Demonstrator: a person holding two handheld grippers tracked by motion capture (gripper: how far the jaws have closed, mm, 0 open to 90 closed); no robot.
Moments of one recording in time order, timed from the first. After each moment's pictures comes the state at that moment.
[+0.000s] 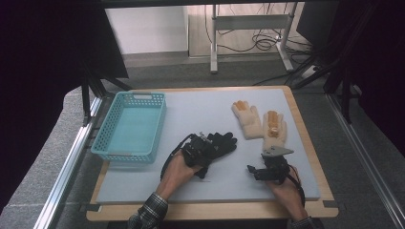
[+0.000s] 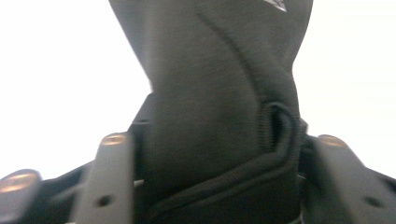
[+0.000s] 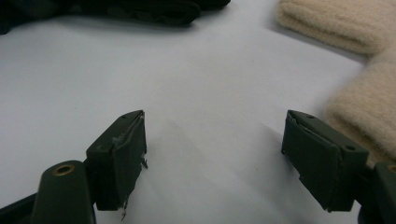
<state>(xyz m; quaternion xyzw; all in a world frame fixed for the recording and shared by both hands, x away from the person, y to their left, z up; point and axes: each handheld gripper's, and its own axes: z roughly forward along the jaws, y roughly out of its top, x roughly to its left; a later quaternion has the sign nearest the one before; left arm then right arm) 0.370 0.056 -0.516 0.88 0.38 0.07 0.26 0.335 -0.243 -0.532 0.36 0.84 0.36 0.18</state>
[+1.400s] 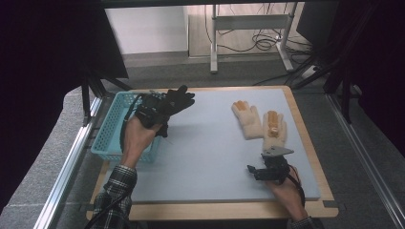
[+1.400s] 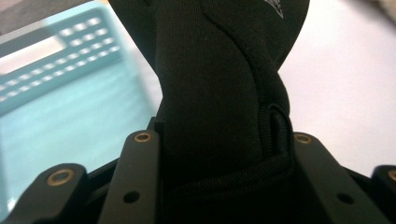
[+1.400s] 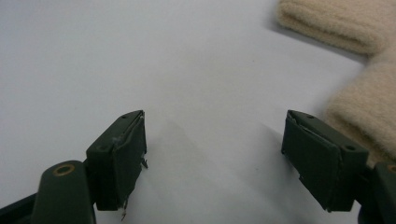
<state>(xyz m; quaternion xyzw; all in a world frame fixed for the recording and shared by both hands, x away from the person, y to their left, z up) 0.413 0.190 -0.400 0.80 0.51 0.18 0.26 0.335 -0.243 -0.532 0.36 0.84 0.36 0.18</state>
